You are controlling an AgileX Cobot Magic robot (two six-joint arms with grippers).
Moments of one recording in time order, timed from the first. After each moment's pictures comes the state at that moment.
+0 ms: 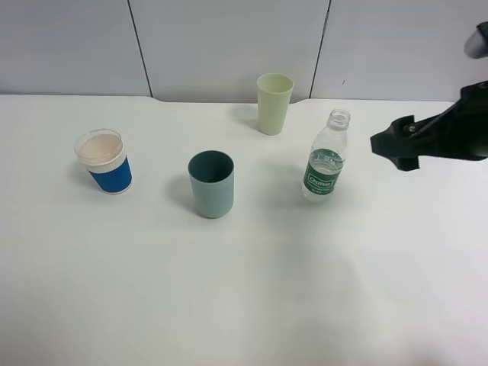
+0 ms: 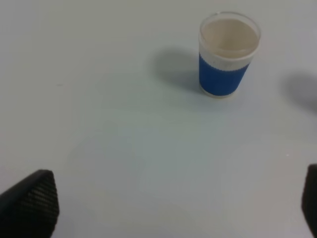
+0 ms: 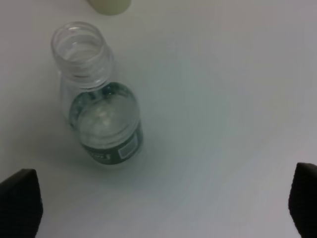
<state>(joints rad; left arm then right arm) 0.03 -0.01 -0.51 -0.02 1.05 0.01 0.30 1.07 -0.57 0.01 0.28 -0.12</state>
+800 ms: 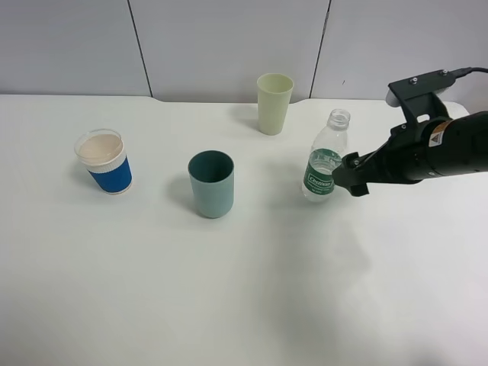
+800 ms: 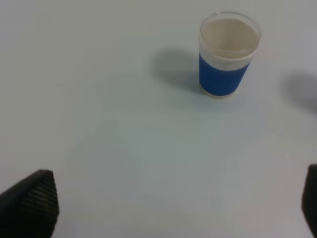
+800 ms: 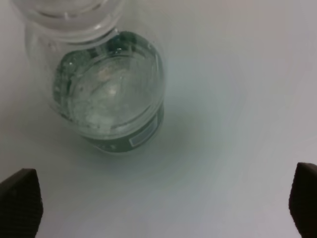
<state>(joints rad) 0.03 -0.01 -0.51 -0.02 1.05 0.01 0.32 1.42 -0.57 0.01 0.09 -0.11</state>
